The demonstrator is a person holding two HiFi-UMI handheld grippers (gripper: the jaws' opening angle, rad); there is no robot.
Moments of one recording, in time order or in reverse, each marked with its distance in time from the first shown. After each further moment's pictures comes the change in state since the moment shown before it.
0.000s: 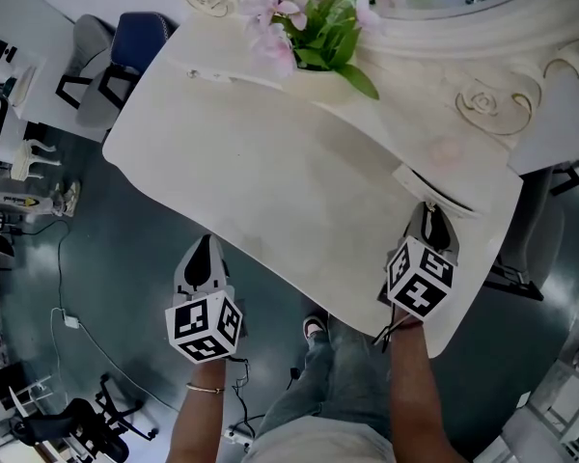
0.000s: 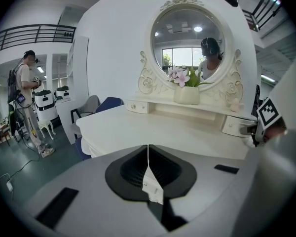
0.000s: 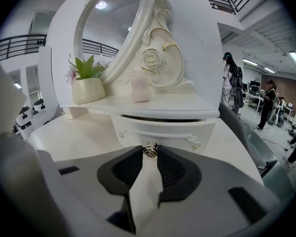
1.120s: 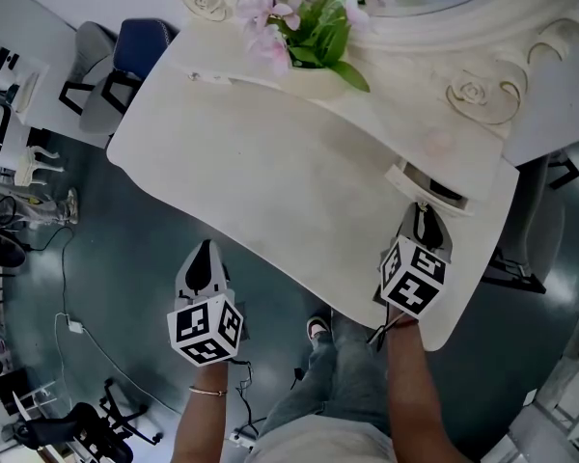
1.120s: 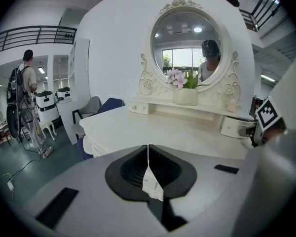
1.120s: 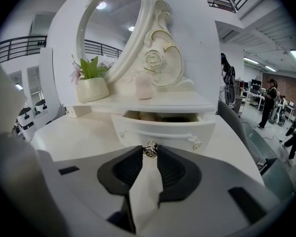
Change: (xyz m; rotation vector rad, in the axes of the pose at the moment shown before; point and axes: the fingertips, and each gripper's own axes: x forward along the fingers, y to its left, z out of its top) left arm -0.020 0.001 -0.004 0.002 -0.008 0.007; right arm -0.014 0.005 -0.011 0.004 0.010 0.016
